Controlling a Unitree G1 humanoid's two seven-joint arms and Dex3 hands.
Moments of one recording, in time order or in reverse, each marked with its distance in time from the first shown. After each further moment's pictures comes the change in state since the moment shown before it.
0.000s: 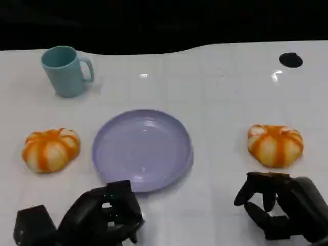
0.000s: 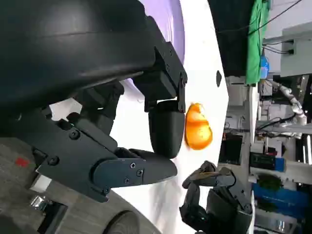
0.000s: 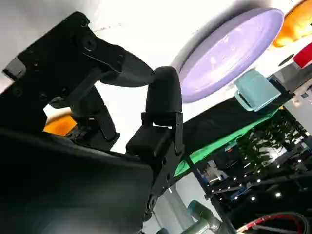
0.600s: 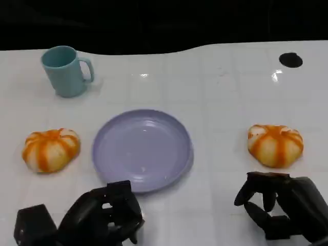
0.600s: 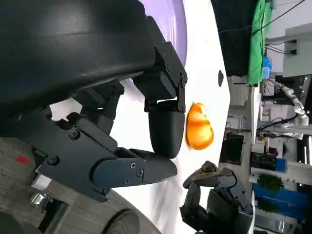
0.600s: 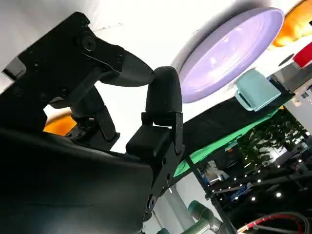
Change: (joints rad) left arm 0.000 0.000 0.000 -0.001 -0.001 0.013 0.000; right arm 0.000 0.000 0.000 0.000 0.005 0.000 0.006
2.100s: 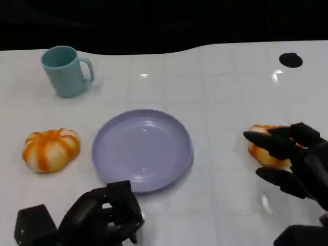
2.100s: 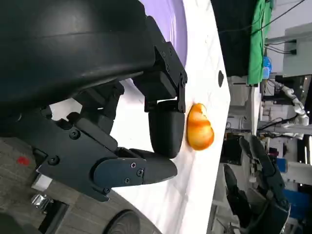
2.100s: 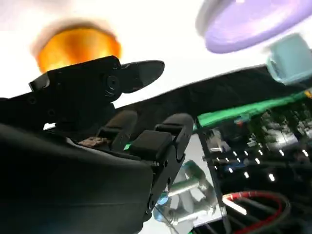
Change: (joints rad) left arm -0.005 0.000 0.001 0.013 0.002 -0.011 0.000; right arm -0.023 -0.086 -0.082 -0.293 -0.190 0.304 0.035
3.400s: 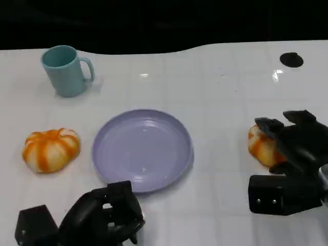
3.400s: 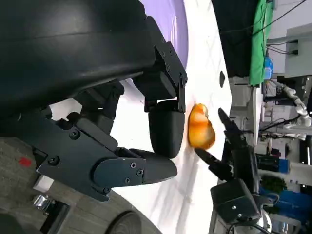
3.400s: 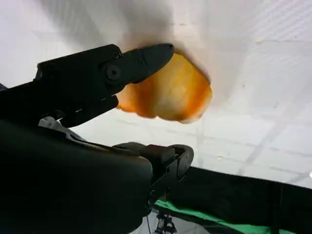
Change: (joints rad) left arm 0.010 -0.001 -0.002 -0.021 0.014 0.006 0.013; right arm -0.326 0.015 0.232 0.319 -0.165 0.458 0.284
